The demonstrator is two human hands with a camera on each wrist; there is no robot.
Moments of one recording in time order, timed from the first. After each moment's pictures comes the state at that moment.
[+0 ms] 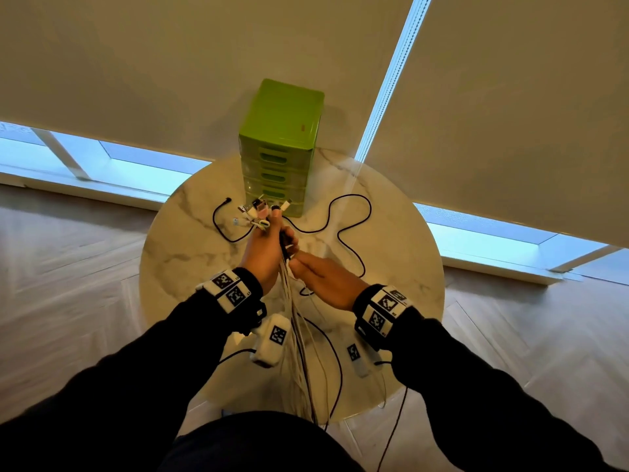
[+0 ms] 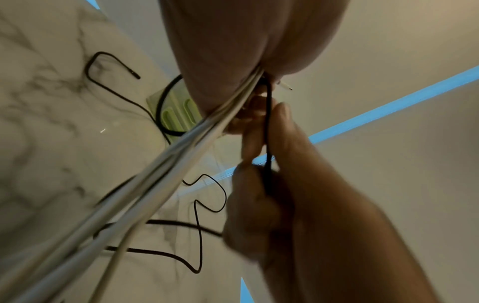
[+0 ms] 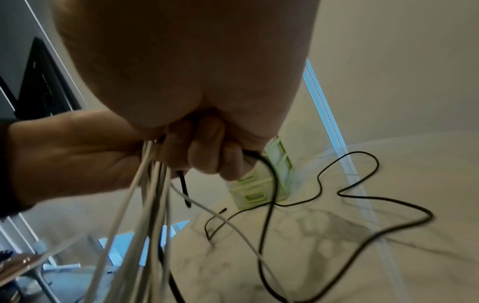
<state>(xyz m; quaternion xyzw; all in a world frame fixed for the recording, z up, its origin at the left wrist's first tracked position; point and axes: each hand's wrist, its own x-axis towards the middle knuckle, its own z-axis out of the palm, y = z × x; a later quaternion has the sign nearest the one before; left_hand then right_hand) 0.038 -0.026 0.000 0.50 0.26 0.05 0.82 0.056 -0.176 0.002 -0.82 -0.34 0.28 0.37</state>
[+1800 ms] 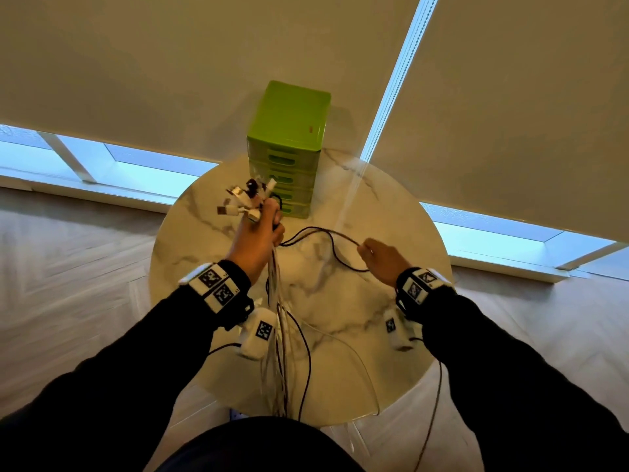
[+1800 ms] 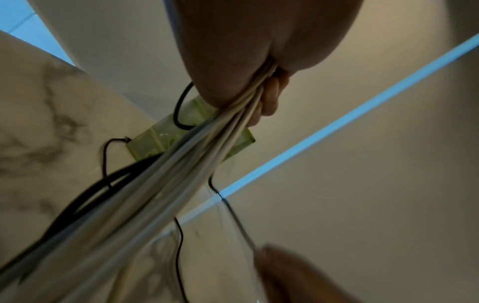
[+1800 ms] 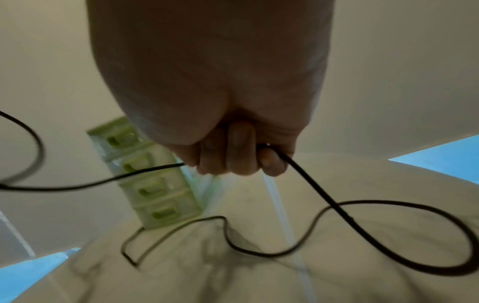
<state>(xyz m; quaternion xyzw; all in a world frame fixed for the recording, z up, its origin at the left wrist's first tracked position) 0.034 0.010 0.028 0.60 0.16 0.09 0.78 0.123 -0.236 -0.029 -0.94 -0.15 0.23 0.19</state>
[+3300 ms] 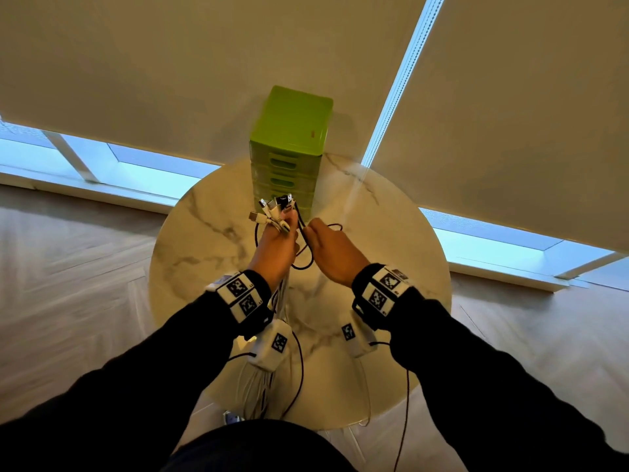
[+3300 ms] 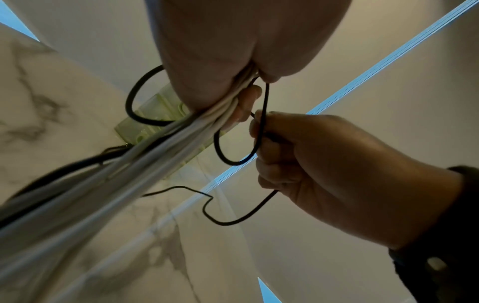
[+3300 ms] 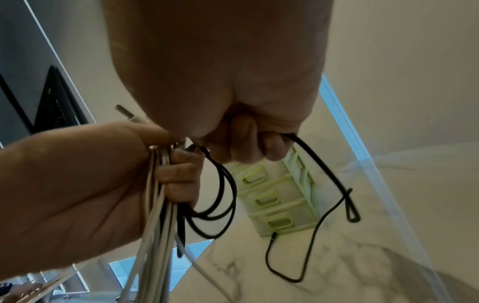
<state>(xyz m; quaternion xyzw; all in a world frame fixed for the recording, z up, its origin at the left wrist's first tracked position) 0.033 -0.020 0.022 0.67 0.17 0.06 0.72 0.083 -0.141 0.030 -0.90 -0.27 0.18 0.29</state>
